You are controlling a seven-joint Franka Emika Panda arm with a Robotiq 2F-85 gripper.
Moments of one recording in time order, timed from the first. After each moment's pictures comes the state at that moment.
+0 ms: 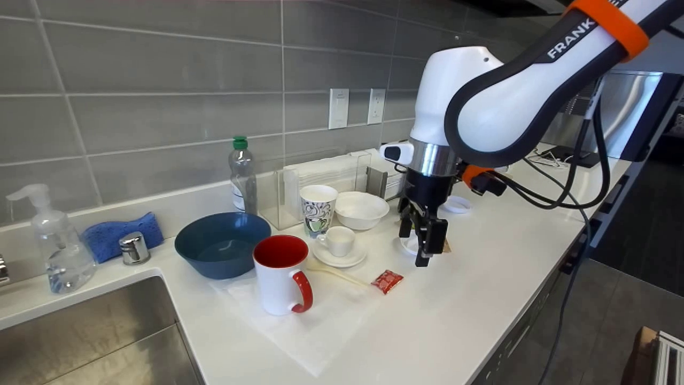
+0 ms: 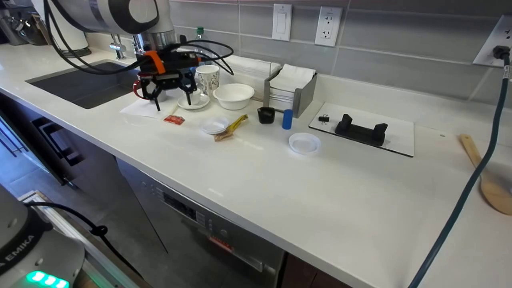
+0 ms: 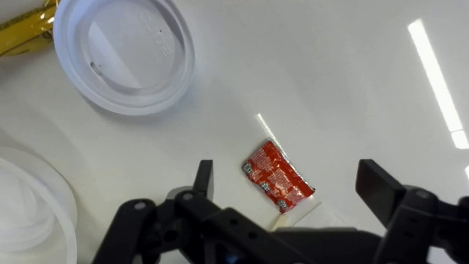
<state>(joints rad) 0.13 -0.01 0.06 -2.53 0.00 2.54 -0.81</state>
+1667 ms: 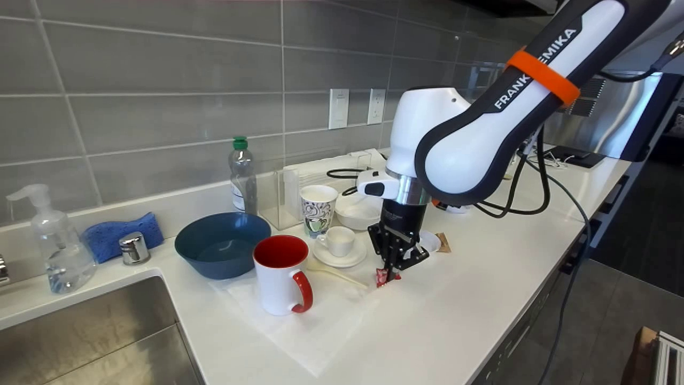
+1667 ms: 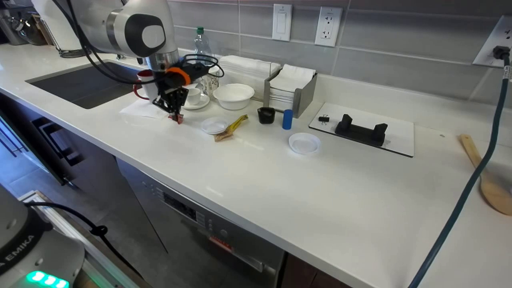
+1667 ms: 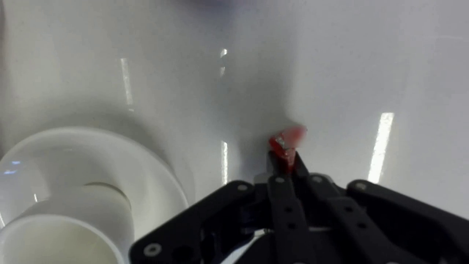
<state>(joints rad) 0.09 0.18 0.14 -2.45 0.00 2.65 -1.34</state>
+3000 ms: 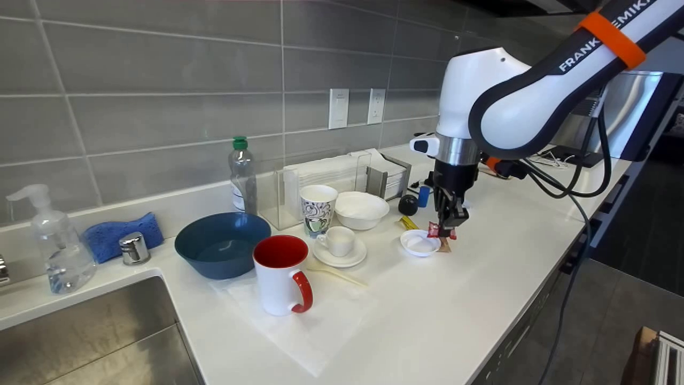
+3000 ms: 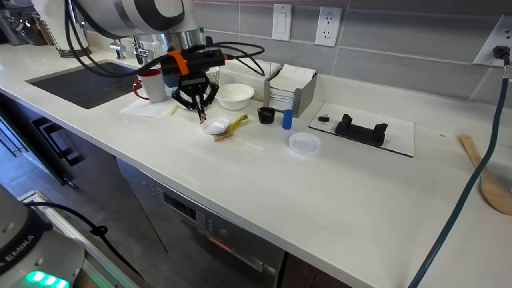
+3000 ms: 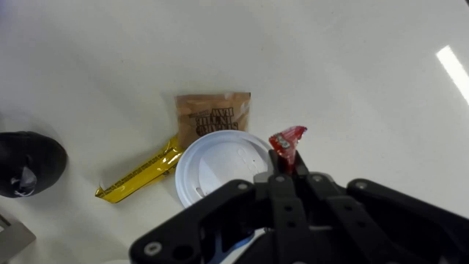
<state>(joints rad) 0.00 -0.03 0.00 -2.53 -0.24 2.48 -0.69</state>
